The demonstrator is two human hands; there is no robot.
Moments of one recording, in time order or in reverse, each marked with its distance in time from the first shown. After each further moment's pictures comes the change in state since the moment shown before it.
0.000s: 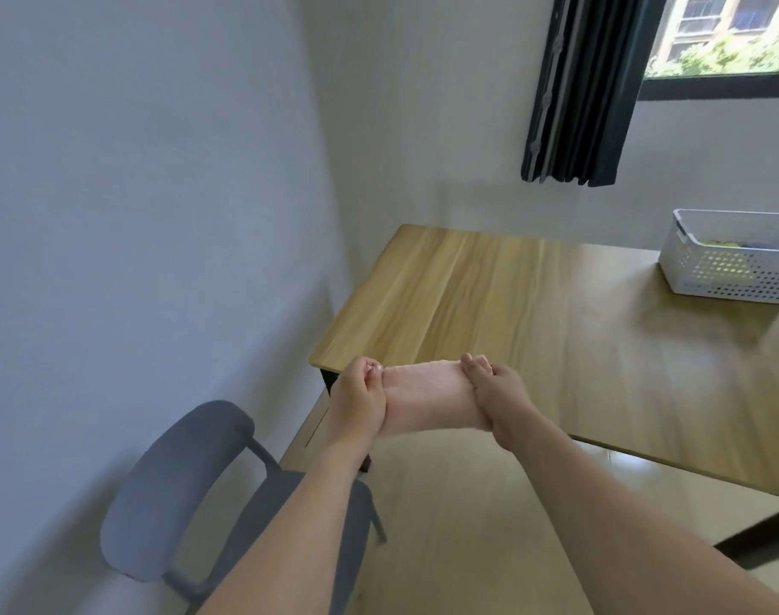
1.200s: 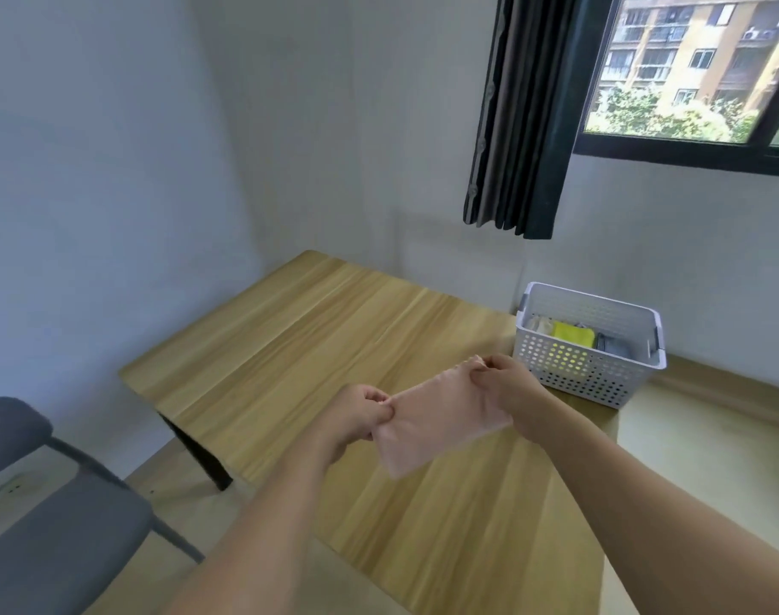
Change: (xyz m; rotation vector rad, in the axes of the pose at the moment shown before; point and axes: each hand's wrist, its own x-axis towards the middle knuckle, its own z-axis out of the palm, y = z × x) left_hand -0.006 0.343 0.460 -0.172 -0.365 -0.332; right_hand 0.255 -0.150 -0.543 -0.401 -0.175 -0.160
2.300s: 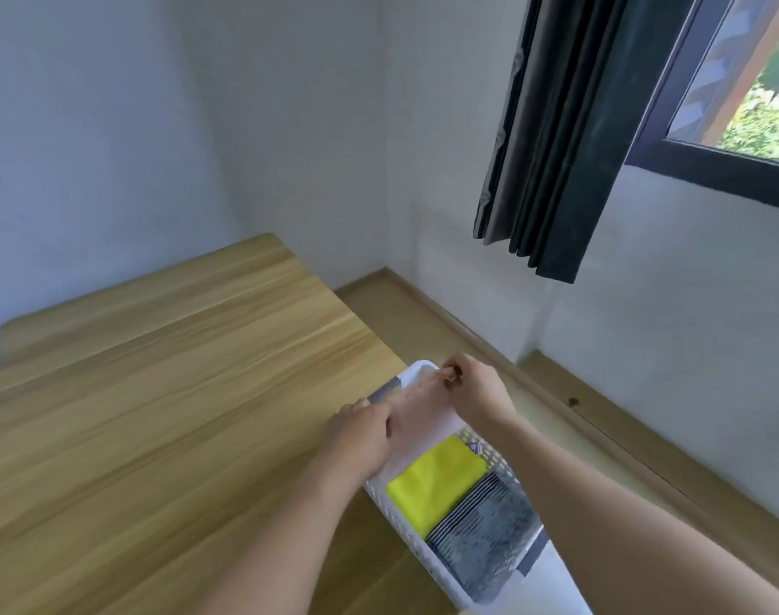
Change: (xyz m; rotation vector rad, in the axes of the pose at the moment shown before) left_hand 0.342 0.219 0.335 0.731 0.308 -0.112; right_hand 0.440 0.021 -0.292 -0.597 -0.209 -0.456
